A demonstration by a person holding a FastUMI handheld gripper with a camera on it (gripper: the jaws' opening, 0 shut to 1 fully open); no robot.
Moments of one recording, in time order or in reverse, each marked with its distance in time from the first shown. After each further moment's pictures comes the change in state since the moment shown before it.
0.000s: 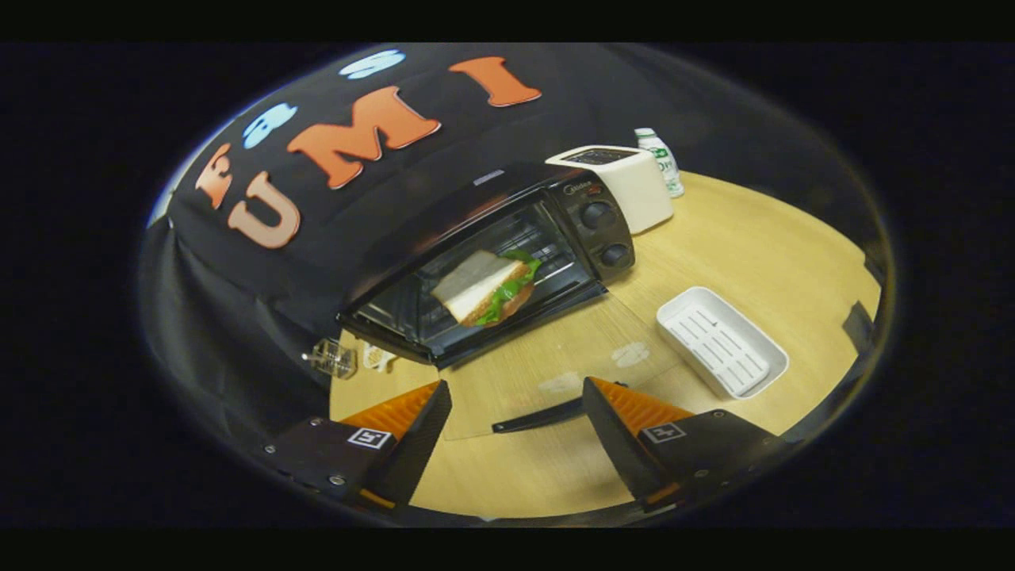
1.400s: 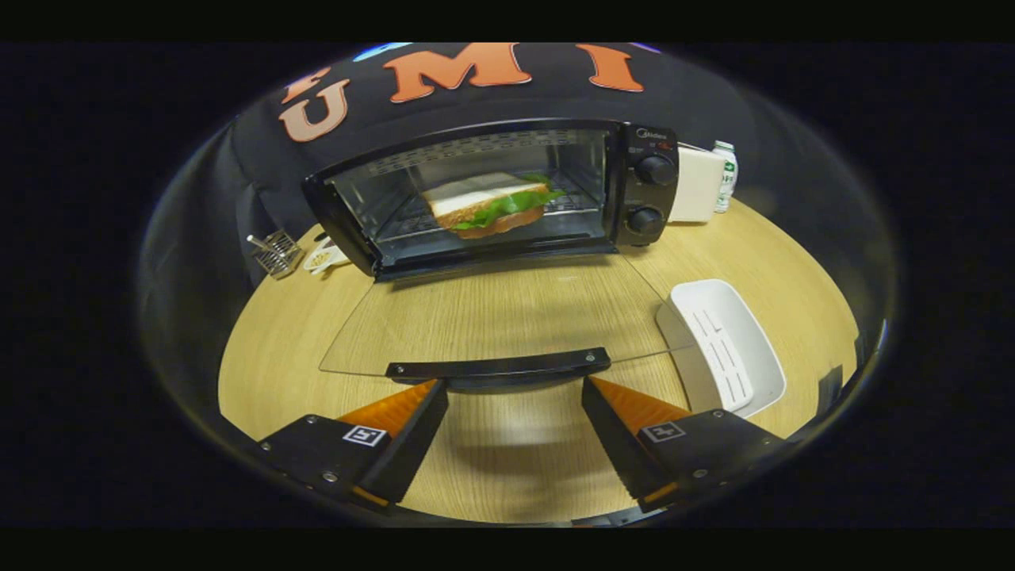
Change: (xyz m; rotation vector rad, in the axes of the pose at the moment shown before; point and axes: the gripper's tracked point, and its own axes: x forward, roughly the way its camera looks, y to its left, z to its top) arm 0.046 -0.040 -0.056 -0.344 0.081 -0.087
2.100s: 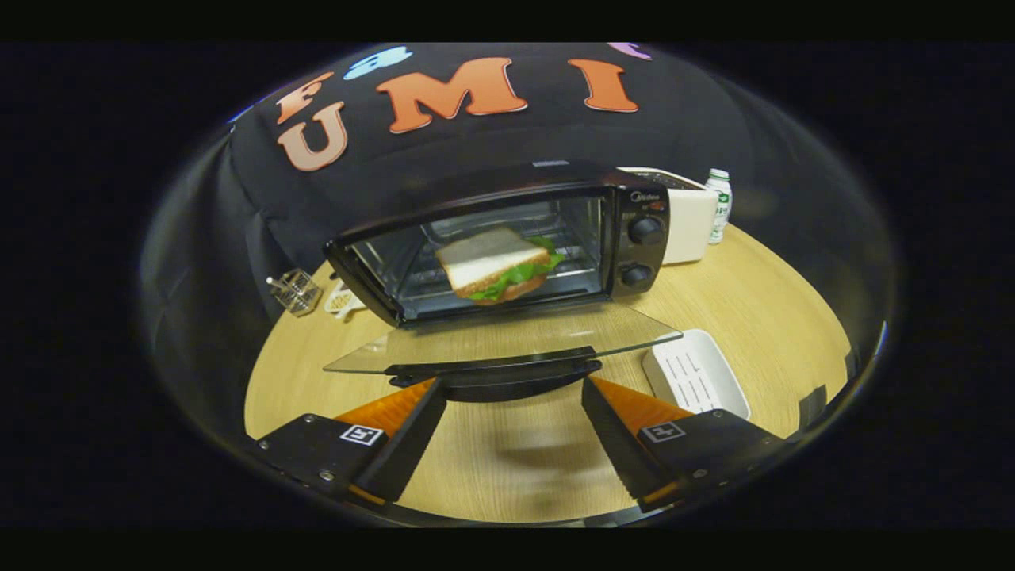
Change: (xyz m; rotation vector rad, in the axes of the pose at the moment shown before) arm -0.036 0.008 0.075 0.066 -0.117 0.043
